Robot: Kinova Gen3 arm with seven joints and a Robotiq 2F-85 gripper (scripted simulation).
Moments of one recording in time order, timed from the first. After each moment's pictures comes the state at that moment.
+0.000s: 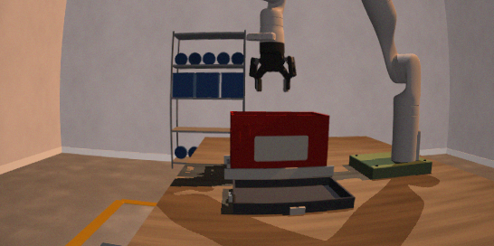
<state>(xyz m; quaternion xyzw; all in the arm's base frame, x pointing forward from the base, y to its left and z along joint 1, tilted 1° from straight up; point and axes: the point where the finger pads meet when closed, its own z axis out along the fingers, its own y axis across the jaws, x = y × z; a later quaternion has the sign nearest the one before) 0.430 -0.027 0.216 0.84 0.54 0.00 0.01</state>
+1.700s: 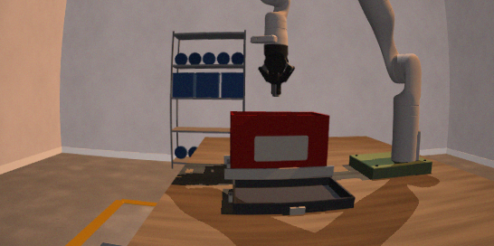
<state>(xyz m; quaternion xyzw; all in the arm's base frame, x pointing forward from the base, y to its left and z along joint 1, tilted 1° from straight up) 0.422 -0.067 0.214 0.87 0.49 0.01 0.01</state>
